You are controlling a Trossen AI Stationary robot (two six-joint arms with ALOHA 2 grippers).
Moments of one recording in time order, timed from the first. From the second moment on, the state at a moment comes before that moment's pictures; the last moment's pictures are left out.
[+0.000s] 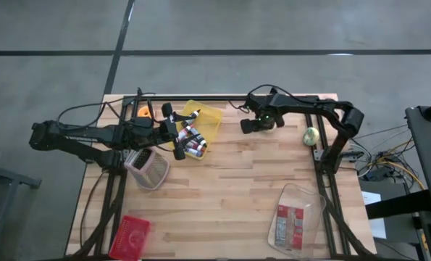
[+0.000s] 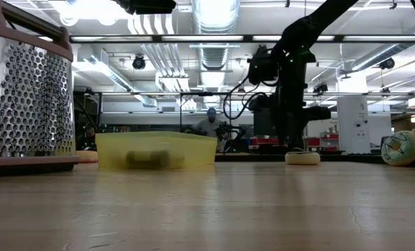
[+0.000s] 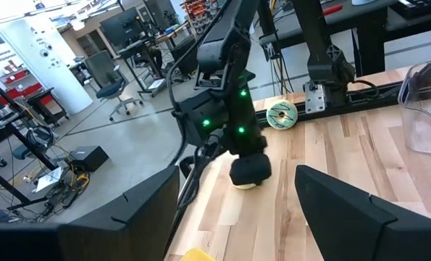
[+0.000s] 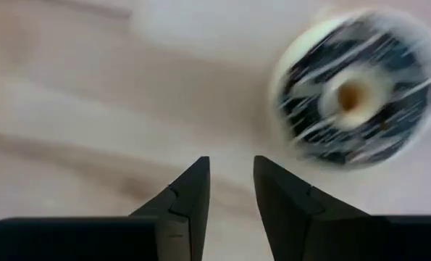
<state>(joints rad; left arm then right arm) -0.02 1.06 0.86 0.01 -0.38 0.34 -0.53 1.75 1.17 -0.83 -0.02 0.84</state>
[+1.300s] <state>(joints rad) -0.02 1.06 0.86 0.01 -0.38 0.34 -0.45 1.74 1.17 -0.75 0.11 0.70</state>
